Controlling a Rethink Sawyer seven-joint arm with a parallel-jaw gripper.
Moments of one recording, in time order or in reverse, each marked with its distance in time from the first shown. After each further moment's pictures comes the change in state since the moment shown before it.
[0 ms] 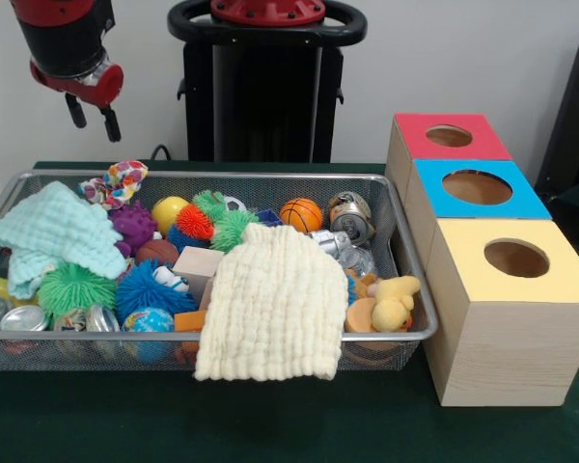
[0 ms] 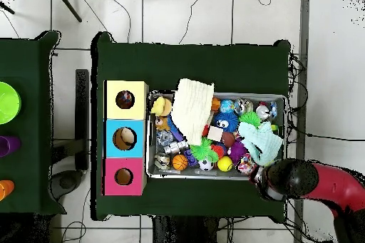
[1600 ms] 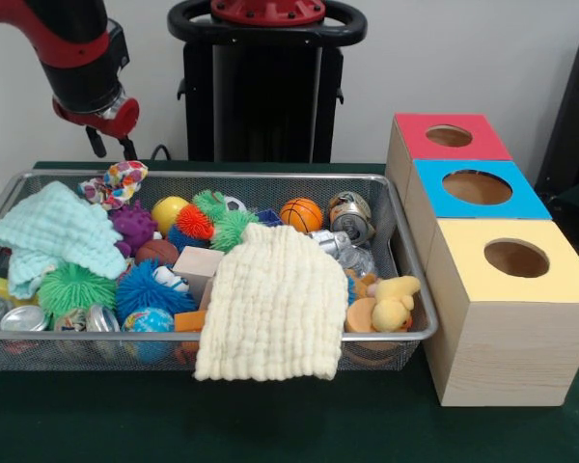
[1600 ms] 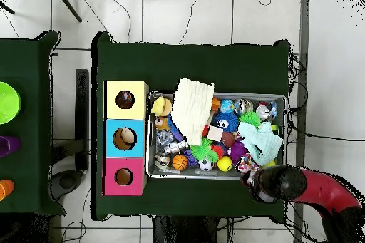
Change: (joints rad) arm -0.019 0.122 -0.032 0.008 -0.033 -0.120 0.000
